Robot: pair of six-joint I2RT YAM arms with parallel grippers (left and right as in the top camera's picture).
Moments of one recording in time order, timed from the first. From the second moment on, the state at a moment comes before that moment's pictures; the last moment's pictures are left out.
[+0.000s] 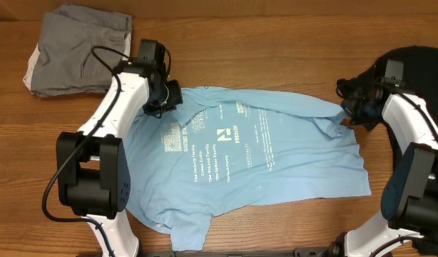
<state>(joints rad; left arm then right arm) -0.15 1.98 1.52 -0.89 0.16 -0.41 -0.23 1.83 1.25 -0.68 -0.06 0.62</state>
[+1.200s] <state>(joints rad) -0.15 1.85 1.70 -1.25 -0.04 -0.38 -0.23 1.84 1.64 -0.69 -0.17 0.64</state>
